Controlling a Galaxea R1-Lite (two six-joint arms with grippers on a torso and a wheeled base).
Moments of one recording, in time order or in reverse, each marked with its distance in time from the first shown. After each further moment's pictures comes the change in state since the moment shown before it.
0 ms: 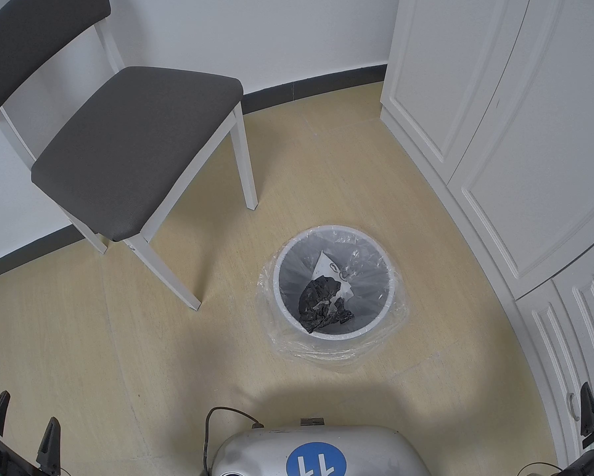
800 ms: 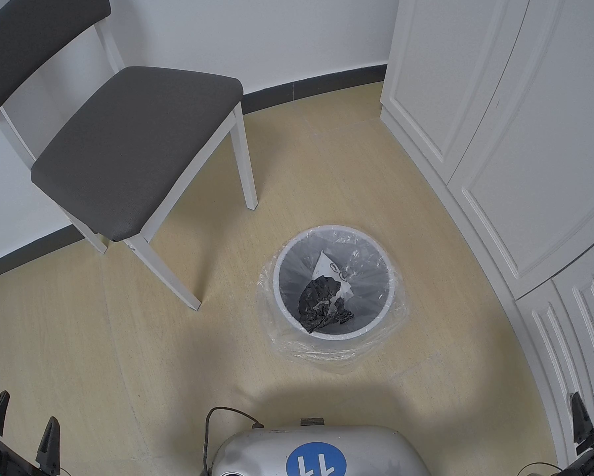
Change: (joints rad) left arm 0.000 0.000 0.000 -0.001 0.004 -0.003; right arm 0.000 0.000 -0.001 0.062 0.055 0.010
